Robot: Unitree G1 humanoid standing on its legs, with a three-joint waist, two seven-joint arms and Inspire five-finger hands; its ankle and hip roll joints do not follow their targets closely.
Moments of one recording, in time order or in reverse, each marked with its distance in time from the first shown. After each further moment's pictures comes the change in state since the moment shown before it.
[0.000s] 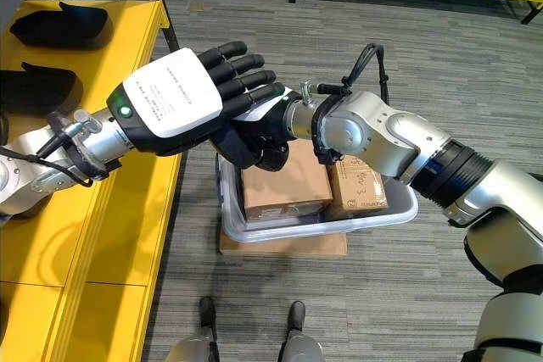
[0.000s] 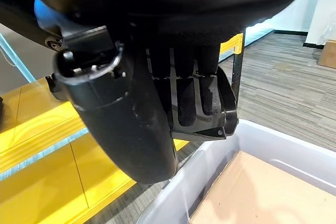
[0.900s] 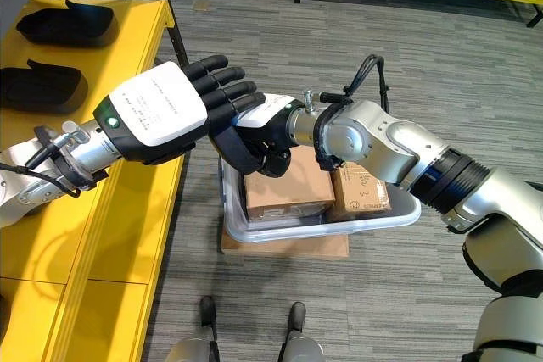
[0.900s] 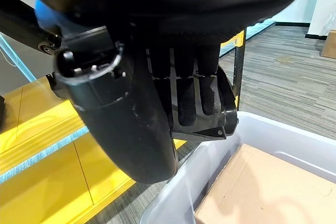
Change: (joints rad) left arm 0.082 0.037 0.050 -0.008 -0.001 0.002 -0.018; right arm 0.044 0.000 -0.023 0.000 -0.001 0.007 0.008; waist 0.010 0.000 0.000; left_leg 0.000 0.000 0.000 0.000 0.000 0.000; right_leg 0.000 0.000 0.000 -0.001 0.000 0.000
